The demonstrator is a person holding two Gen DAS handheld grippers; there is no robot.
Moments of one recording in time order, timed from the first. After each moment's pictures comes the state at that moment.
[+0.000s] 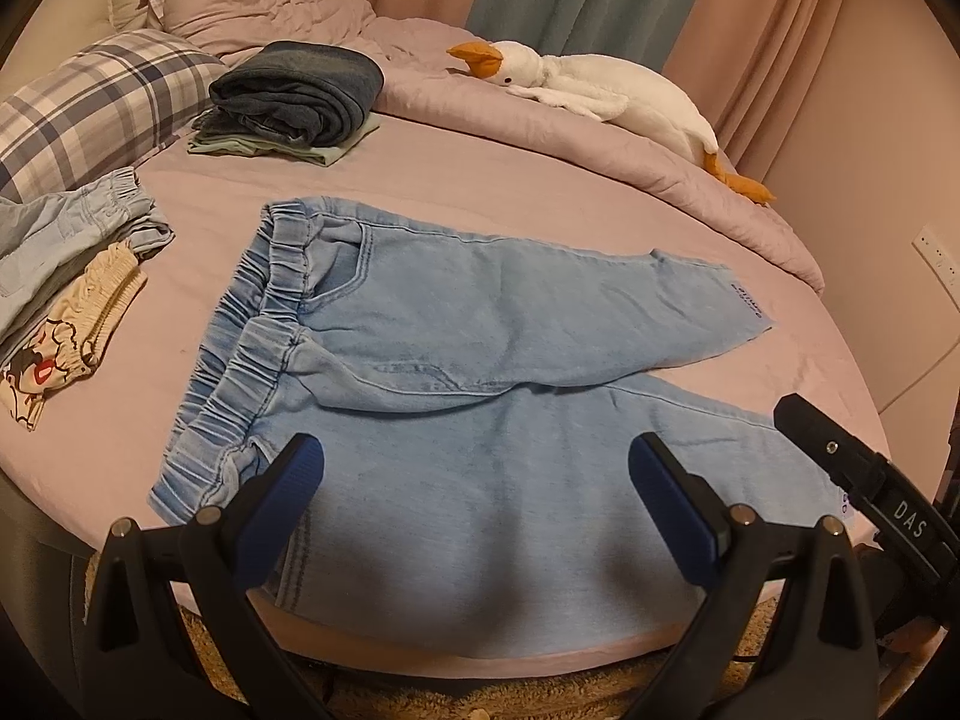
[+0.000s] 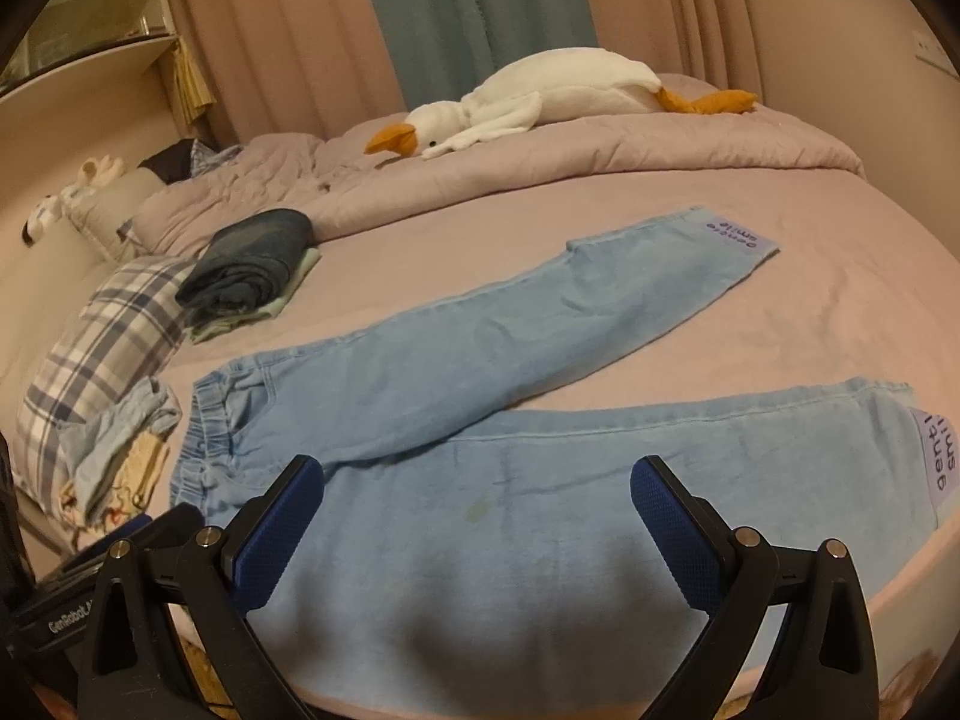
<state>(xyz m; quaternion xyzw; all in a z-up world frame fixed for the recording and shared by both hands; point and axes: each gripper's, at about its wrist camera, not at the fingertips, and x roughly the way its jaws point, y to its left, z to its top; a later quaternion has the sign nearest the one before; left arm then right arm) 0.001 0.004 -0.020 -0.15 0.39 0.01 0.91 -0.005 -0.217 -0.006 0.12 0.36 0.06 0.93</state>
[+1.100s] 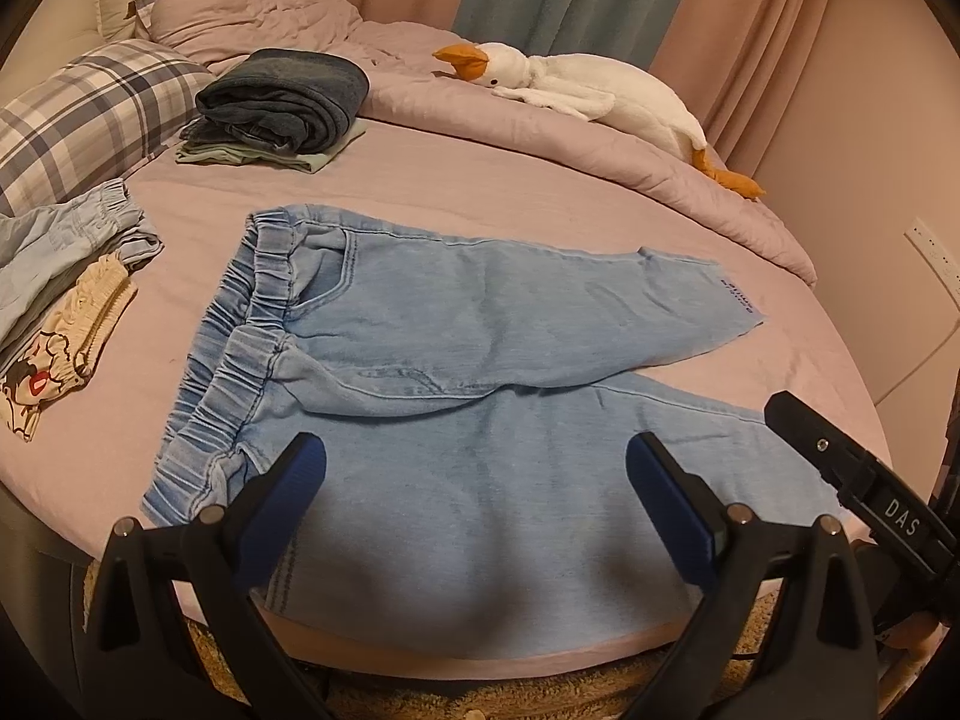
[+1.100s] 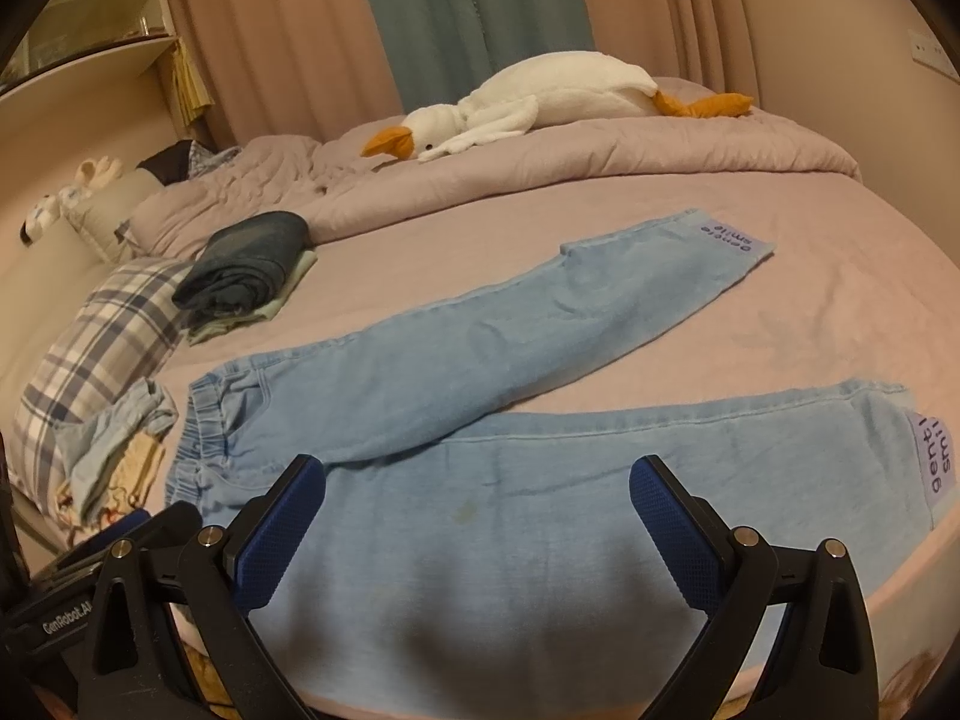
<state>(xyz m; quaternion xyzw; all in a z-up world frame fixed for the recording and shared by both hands) 0.002 -0.003 -0.017 -0.15 0.39 0.00 0.91 -0.005 -0.222 -0.005 0.11 0.35 0.06 0.93</state>
